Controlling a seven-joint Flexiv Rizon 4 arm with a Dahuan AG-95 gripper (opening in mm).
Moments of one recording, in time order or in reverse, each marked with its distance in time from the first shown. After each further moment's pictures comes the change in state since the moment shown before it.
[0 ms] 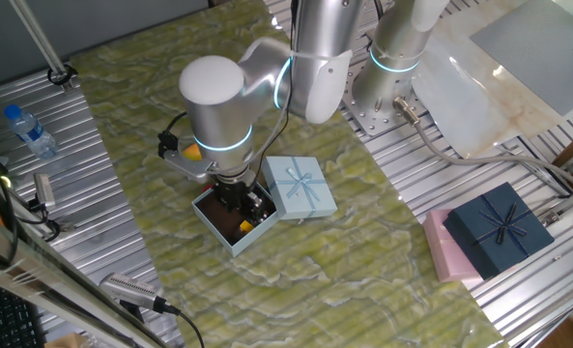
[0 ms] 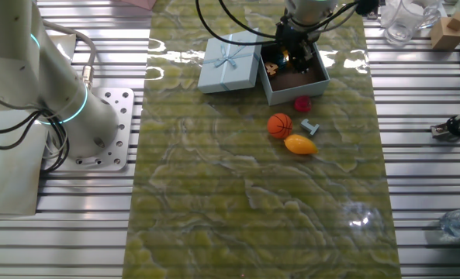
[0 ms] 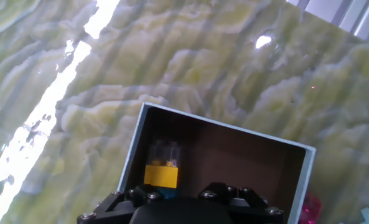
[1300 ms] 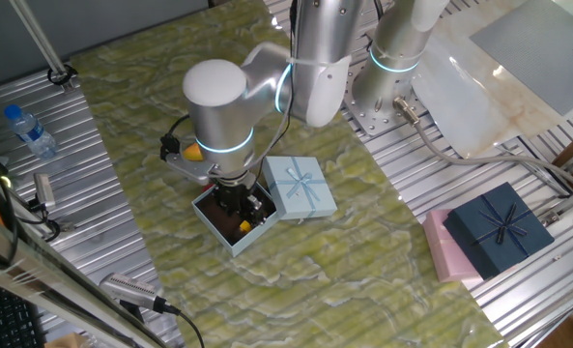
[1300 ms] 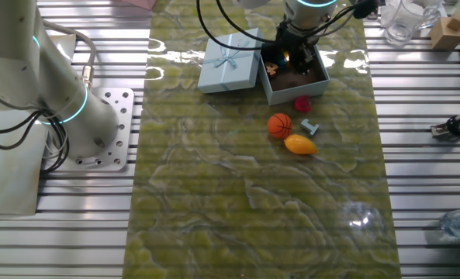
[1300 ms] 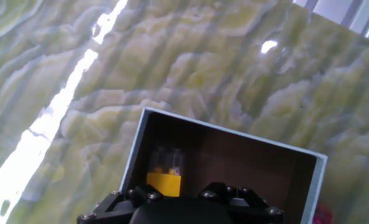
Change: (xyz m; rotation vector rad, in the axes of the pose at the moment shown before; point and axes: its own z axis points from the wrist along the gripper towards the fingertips) arm -0.003 -0.001 0.012 -0.024 -0.027 -0.010
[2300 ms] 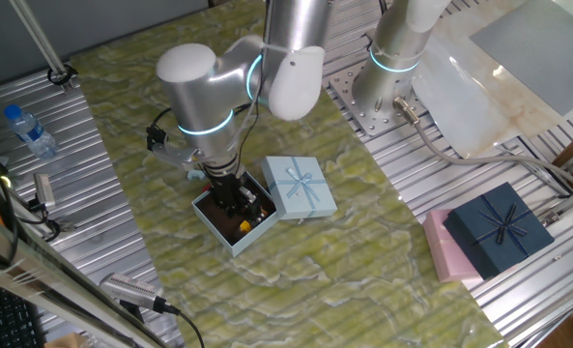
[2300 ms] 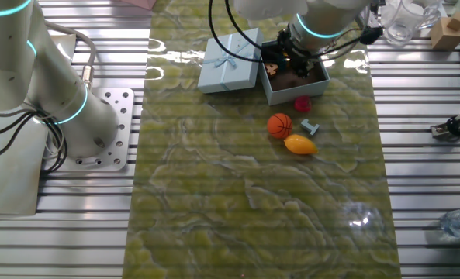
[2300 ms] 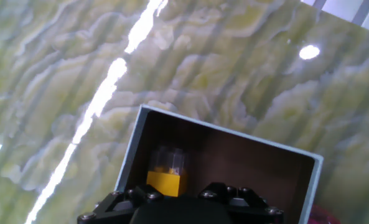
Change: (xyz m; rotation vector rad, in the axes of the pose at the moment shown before) arm -0.002 0.002 0.000 -0.157 -0.047 -0.008
